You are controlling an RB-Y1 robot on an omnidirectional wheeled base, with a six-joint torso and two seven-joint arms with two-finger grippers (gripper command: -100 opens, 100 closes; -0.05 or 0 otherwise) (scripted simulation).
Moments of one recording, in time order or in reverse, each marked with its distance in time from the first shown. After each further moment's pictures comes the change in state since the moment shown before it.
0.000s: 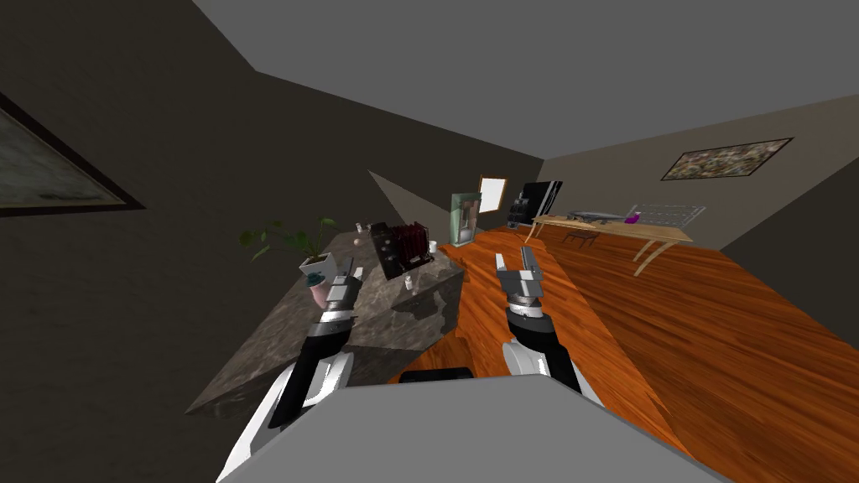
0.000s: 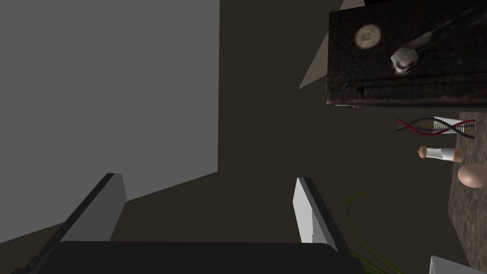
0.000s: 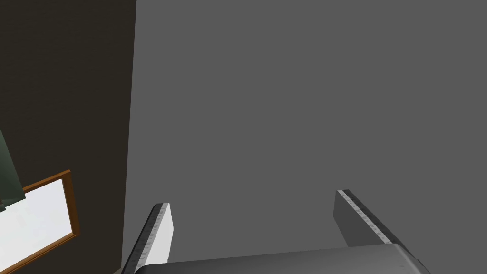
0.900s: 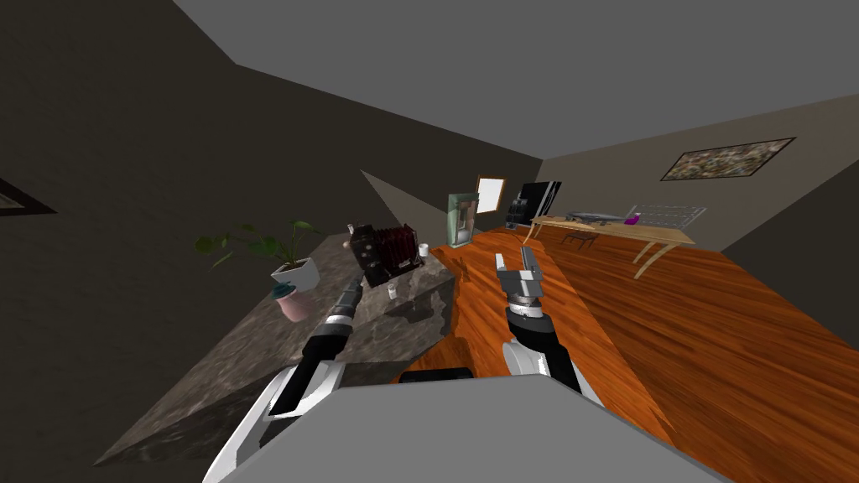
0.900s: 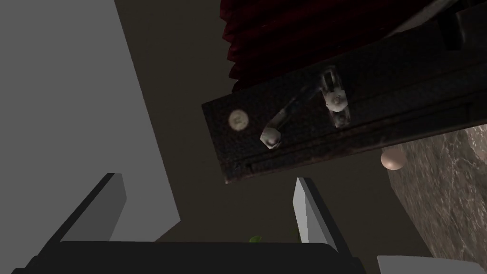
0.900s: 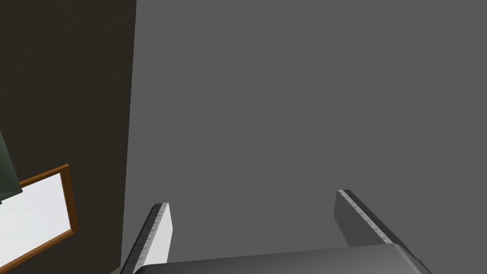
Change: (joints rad) left arm 0.029 0.112 0.008 0.061 -0.047 0.225 -0.062; right arm 0.000 0.000 0.000 0.000 0.000 0.000 0.000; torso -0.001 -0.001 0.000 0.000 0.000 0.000
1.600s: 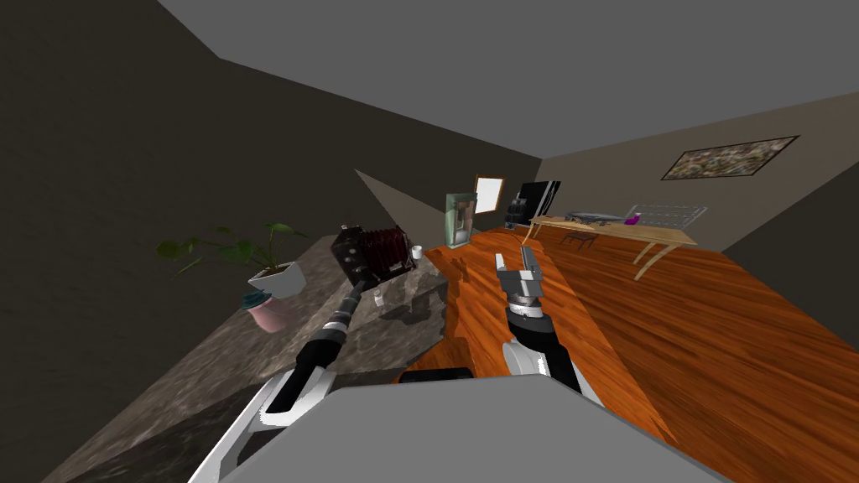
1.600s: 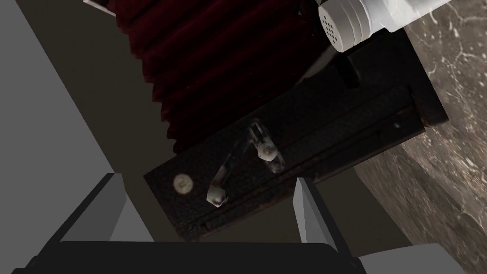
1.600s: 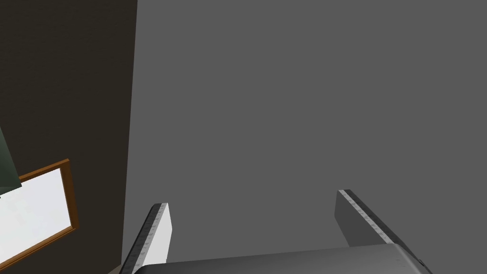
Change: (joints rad) left arm 0.031 0.083 0.015 0.050 -0.026 0.141 -0.037; right arm 0.000 0.000 0.000 0.000 0.000 0.000 0.000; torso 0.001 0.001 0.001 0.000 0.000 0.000
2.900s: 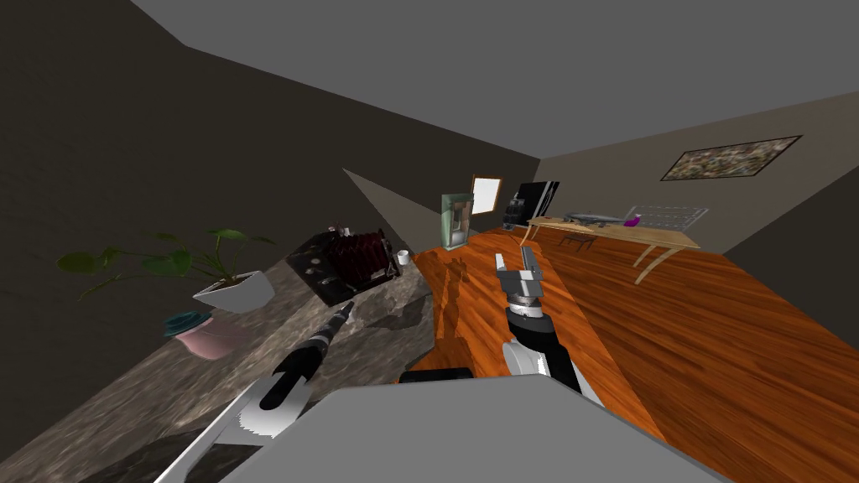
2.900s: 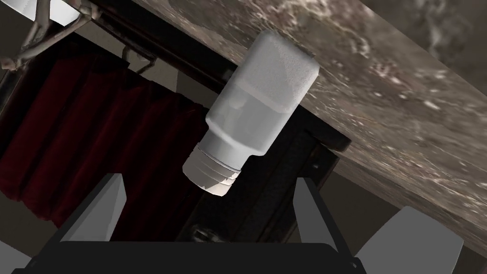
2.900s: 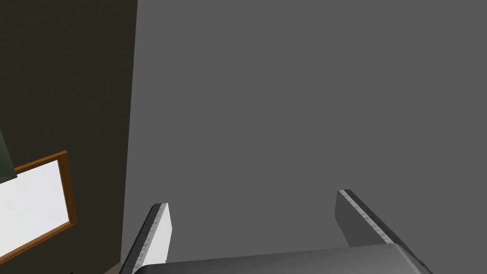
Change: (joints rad) left arm 0.036 0.218 0.015 0.101 -0.059 0.300 -0.081; right arm 0.000 0.000 0.000 0.000 0.000 0.000 0.000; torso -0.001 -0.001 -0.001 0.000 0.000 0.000
